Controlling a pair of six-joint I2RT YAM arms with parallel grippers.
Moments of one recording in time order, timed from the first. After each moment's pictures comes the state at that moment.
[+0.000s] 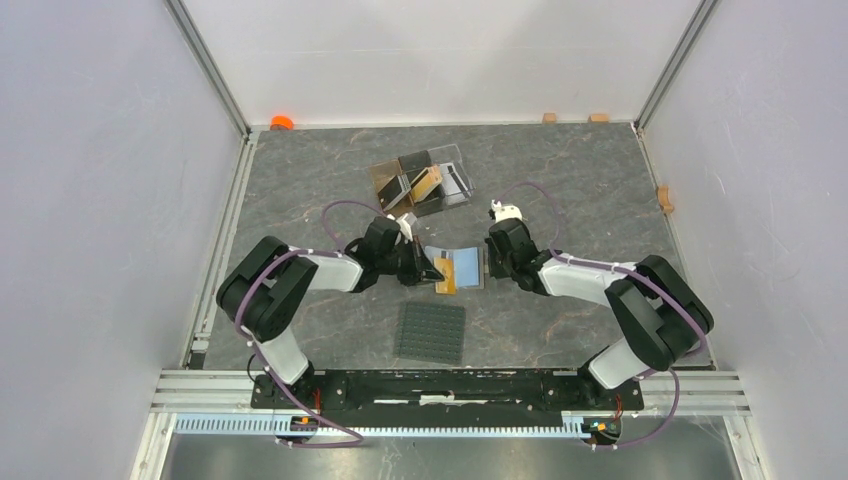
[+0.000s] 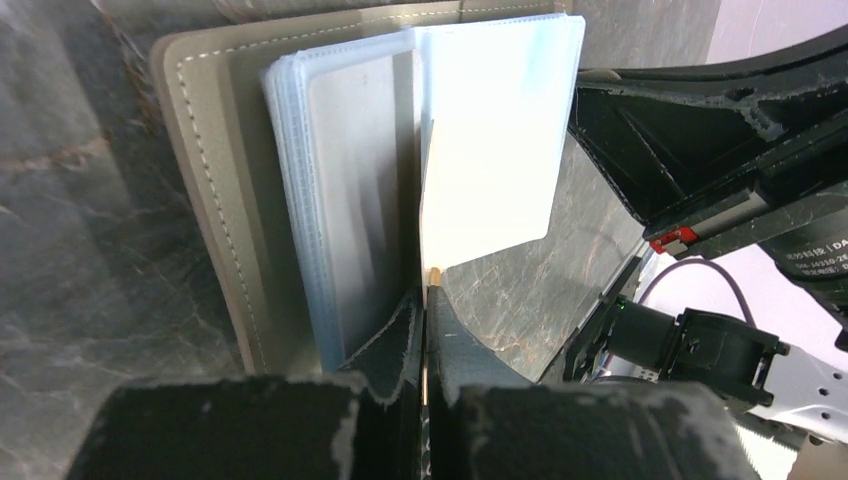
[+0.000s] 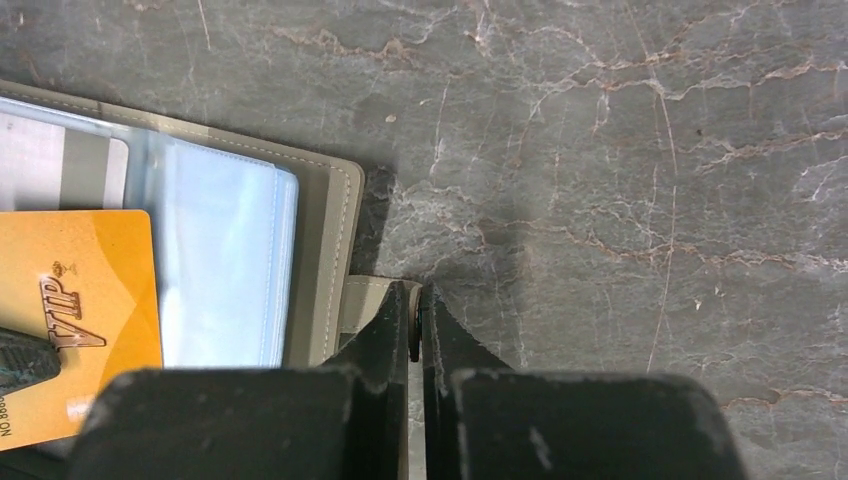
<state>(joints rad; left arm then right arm) -0.59 1.72 0.67 0.35 0.47 -0.86 0.61 1.54 0.66 0.04 0.23 0.38</state>
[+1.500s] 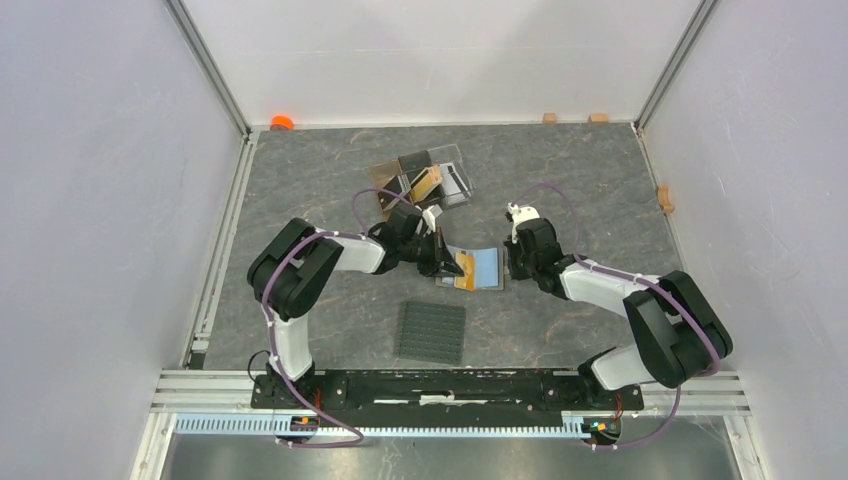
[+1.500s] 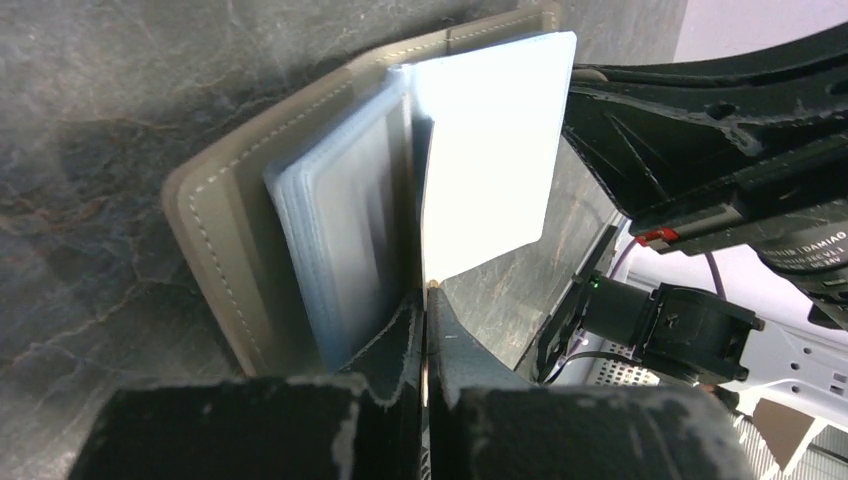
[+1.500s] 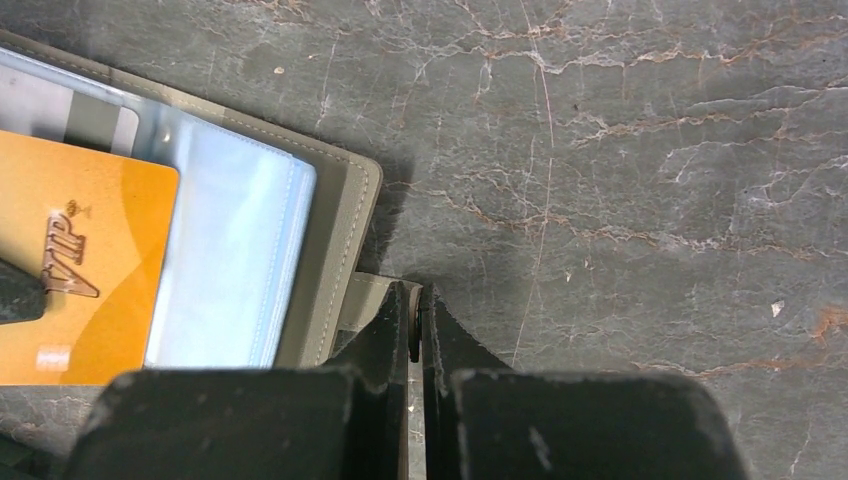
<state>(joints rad) -0.63 1.90 0.90 0.28 0.60 -0.84 0.47 1.44 0.56 0.05 0.12 0.18</state>
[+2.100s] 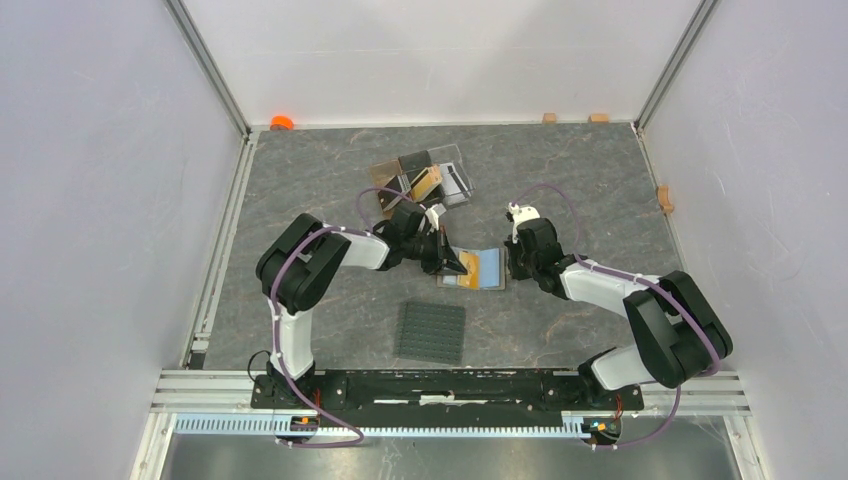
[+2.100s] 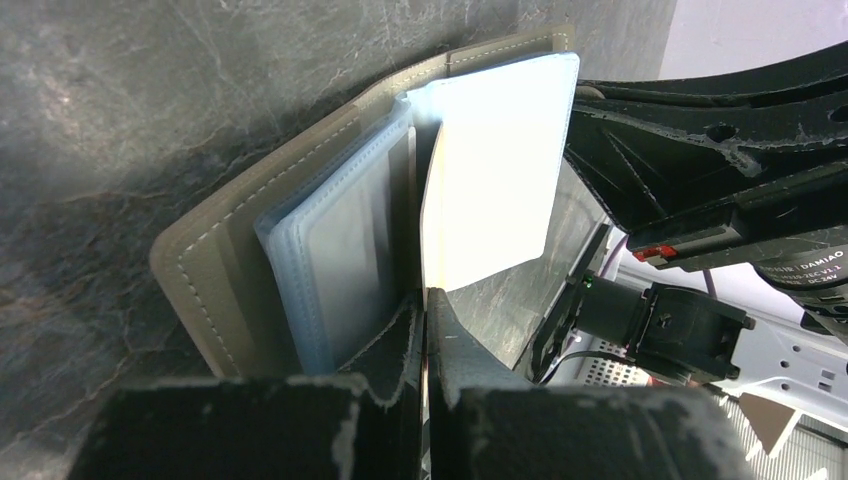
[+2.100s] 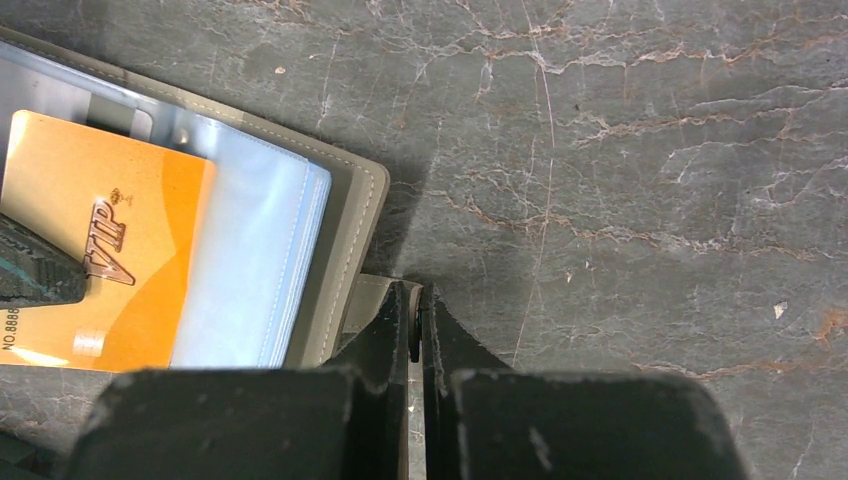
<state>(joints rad) -0.63 1.98 0.96 0.28 0.64 -0.84 0.46 1.44 0.56 0.05 0.10 0.18</state>
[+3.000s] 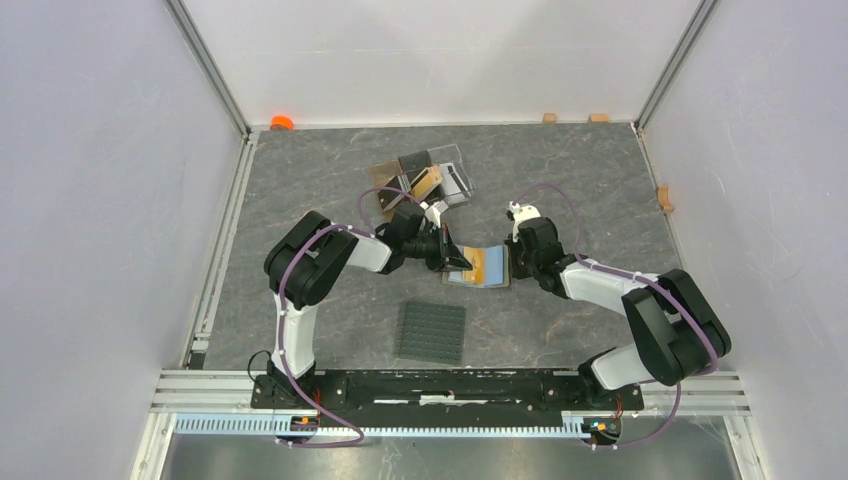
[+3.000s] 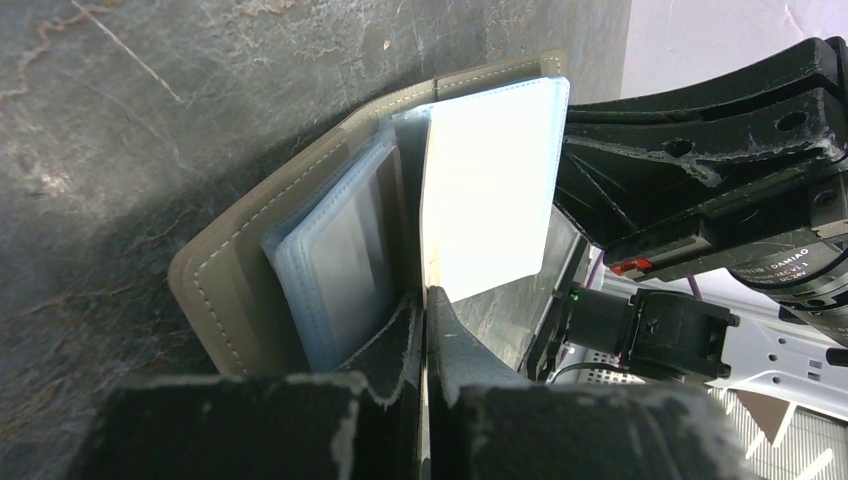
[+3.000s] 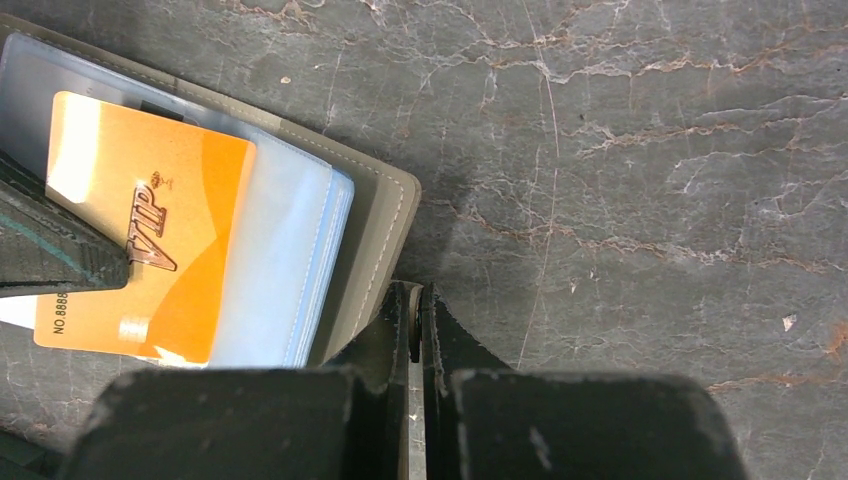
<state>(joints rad) -0.63 2.04 0.95 0.48 0.66 -0.88 0.46 1.45 0.56 0.07 0.07 0.18</state>
